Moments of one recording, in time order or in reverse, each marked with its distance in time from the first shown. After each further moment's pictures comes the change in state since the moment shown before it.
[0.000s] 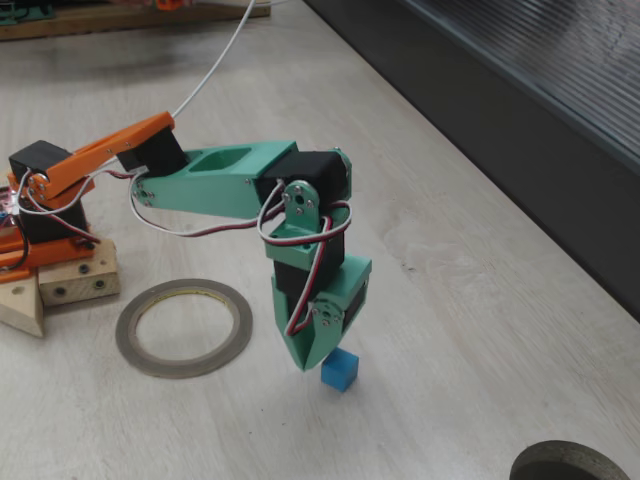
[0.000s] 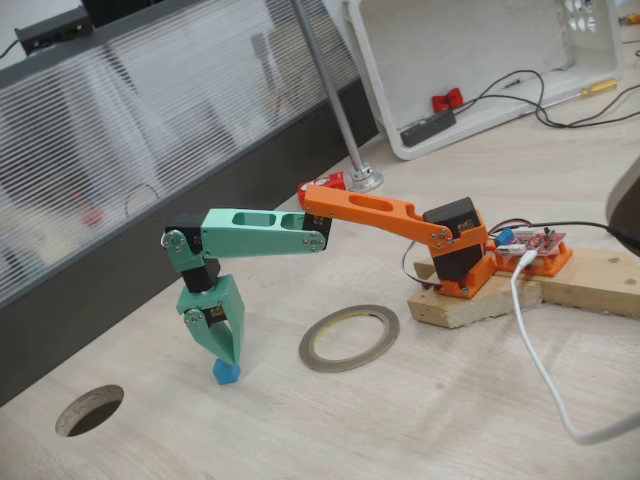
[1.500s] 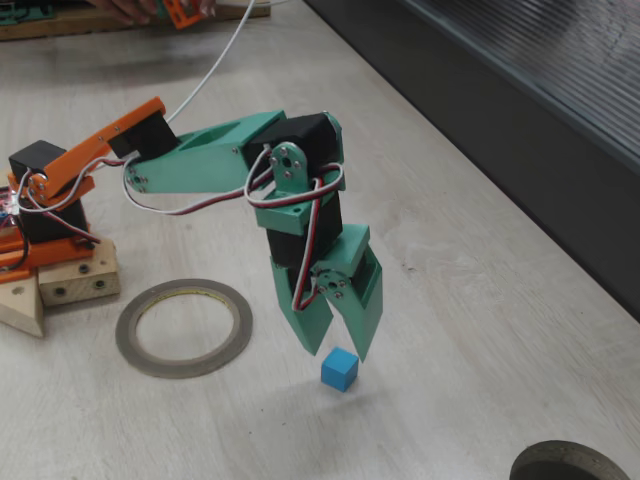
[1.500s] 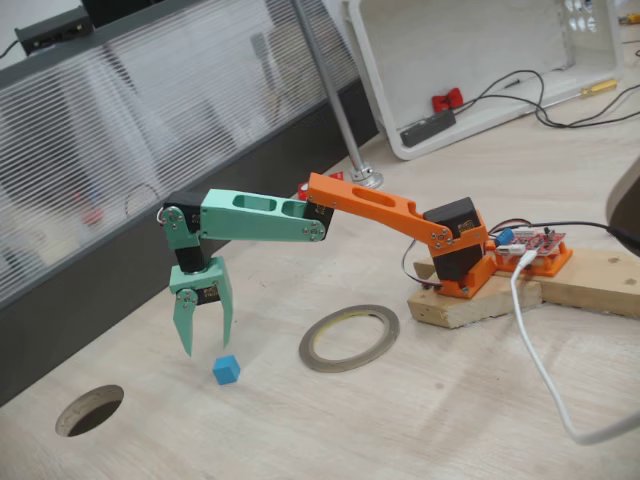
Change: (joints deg) arm 0.0 4.1 -0.2 0.1 -7.9
